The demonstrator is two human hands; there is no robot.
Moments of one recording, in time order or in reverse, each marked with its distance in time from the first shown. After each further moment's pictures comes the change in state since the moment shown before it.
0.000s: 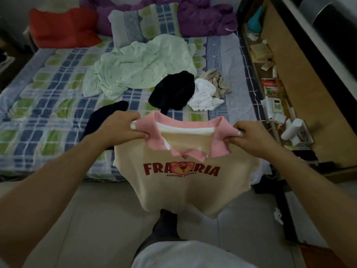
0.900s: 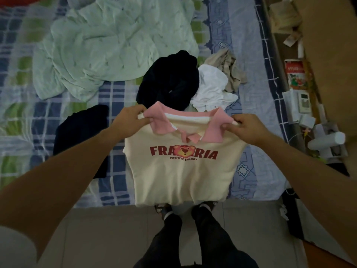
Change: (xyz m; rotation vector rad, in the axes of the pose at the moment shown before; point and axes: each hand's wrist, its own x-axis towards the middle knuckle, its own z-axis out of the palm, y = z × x) left_hand 0.304 -0.221 0.109 -0.243 -0.193 -0.227; right_hand 0.327 0.073 0.098 0.062 -0.132 0.259
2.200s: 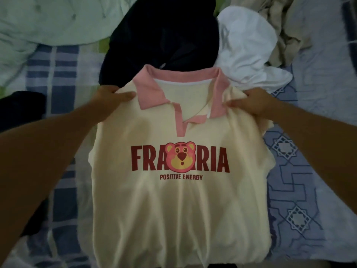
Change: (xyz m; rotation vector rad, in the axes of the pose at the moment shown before) left_hand 0.250 -0.199 0.175 -0.225 0.064 -0.443; right_hand 0.303 0.182 0.165 0.102 -0.145 0.295
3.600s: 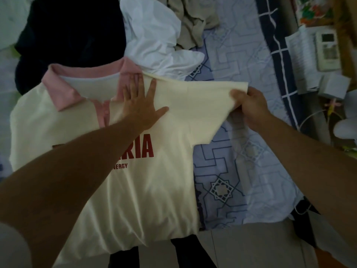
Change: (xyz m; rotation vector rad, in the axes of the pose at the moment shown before) left_hand -0.088 0.181 0.268 0.883 0.085 0.473; right_hand -0.084 0.199 -0.088 0.867 0.350 0.135
